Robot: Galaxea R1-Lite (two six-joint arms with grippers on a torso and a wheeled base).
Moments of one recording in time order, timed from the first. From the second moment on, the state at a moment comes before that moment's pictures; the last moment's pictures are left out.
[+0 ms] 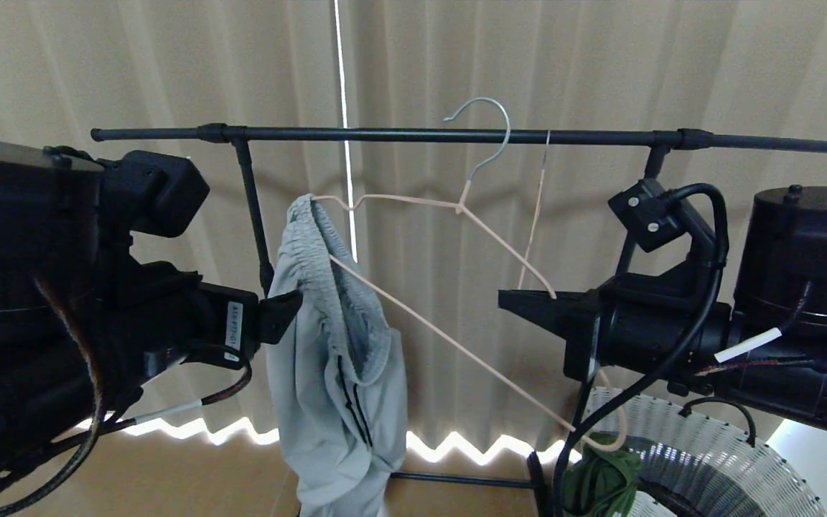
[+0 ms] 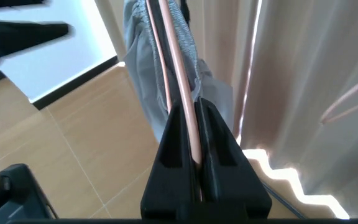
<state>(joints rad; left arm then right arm) -0.70 1.36 -0.90 -0.03 0.55 -0.07 0.68 1.54 -0.79 -0.52 0.12 0.23</state>
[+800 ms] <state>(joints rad) -0.59 1.52 -0.80 -0.36 0.39 -0.06 0.68 1.47 -0.77 -0.52 0.17 0.22</state>
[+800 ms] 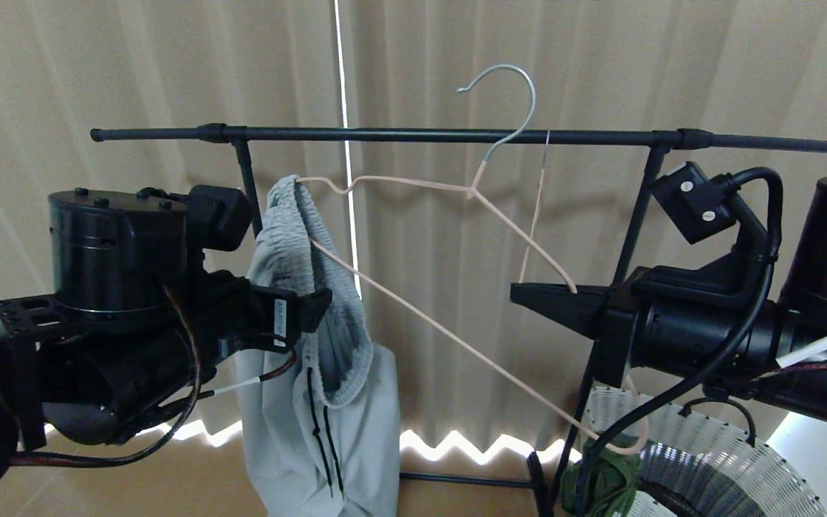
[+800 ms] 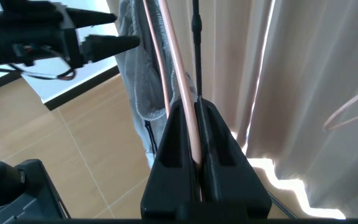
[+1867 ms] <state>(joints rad) -0.53 1.62 -0.77 -0.48 0.43 0.04 0.68 1.43 -0.74 -0.52 0.18 0.22</state>
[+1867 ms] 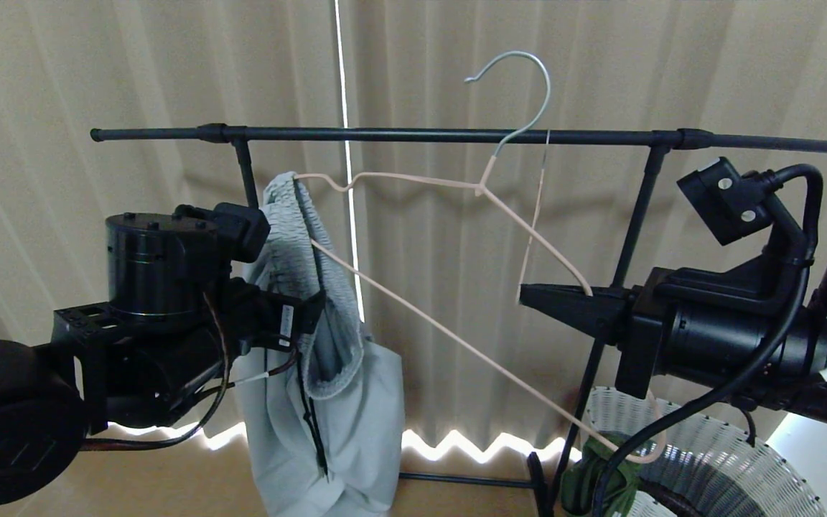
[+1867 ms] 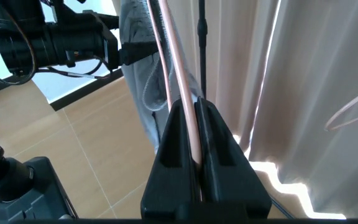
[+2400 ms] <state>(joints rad) -0.52 1.62 -0.77 -0.49 0.43 0.06 0.68 1.42 -0.74 -0.52 0.18 0.22</state>
